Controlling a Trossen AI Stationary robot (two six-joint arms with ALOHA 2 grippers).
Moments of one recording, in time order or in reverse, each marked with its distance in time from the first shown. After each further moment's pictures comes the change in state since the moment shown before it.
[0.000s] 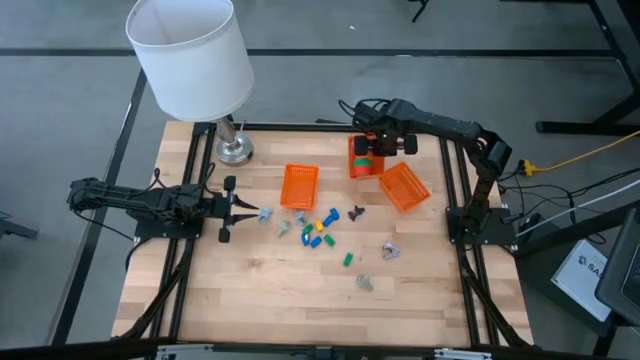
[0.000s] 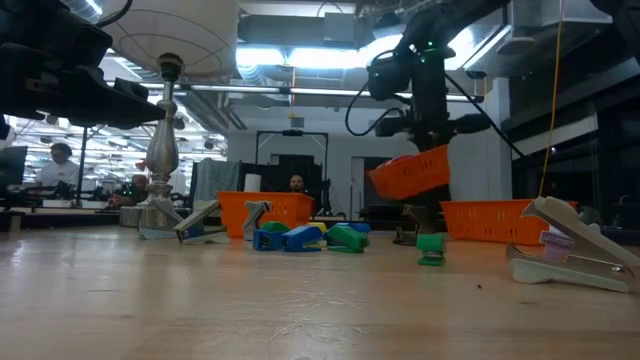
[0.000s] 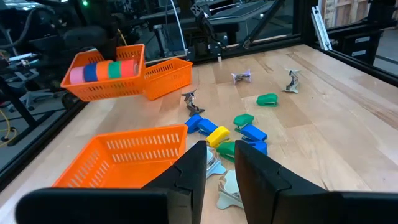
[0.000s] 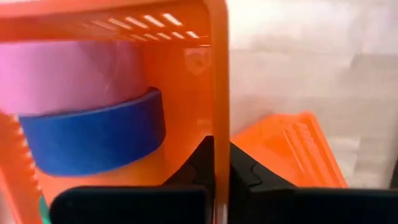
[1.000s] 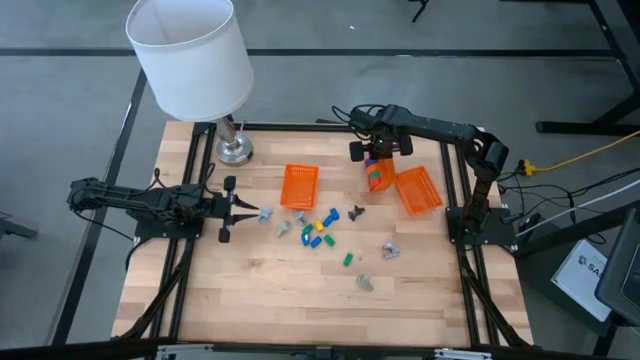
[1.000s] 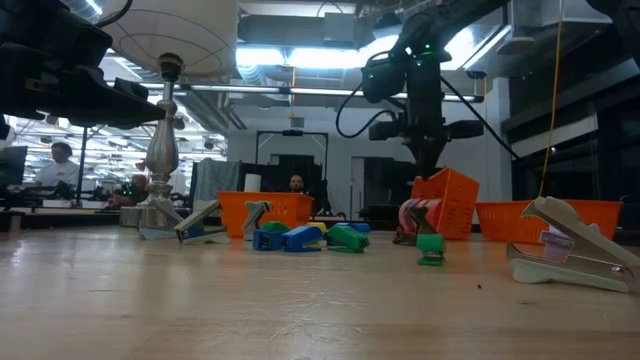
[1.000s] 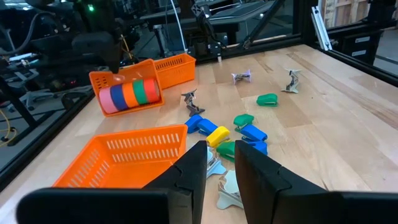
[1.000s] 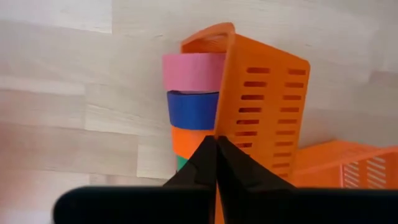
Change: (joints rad) left arm 0.000 0.000 0.000 0.000 0.000 0.000; right arm 0.029 0.024 -0.028 0.060 0.026 -0.079
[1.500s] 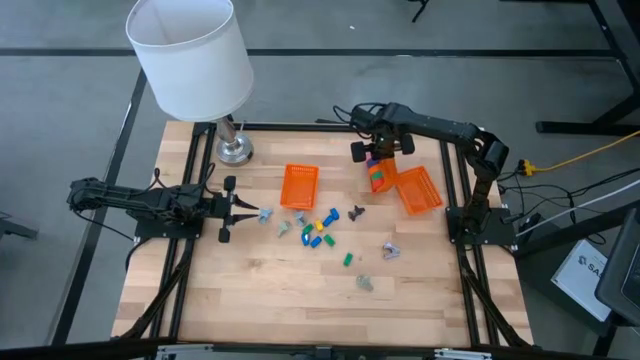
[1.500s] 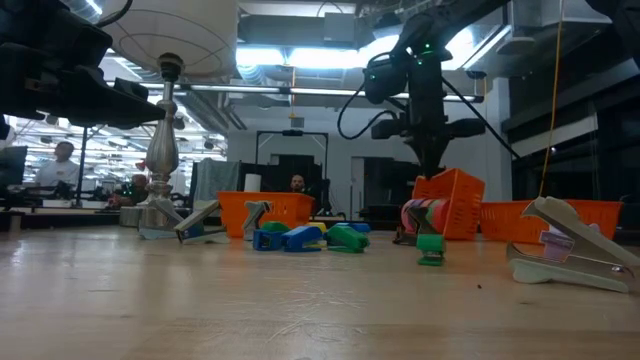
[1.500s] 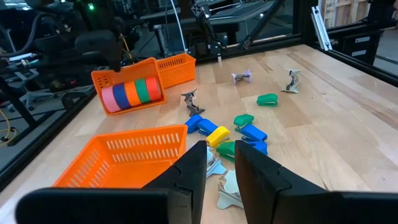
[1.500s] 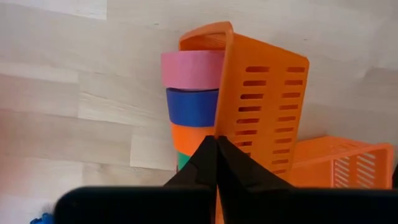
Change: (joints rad) left arm 0.000 0.000 0.000 0.000 0.000 0.000; right arm -0.011 -0.001 0.015 -0.040 -0.030 -0.044
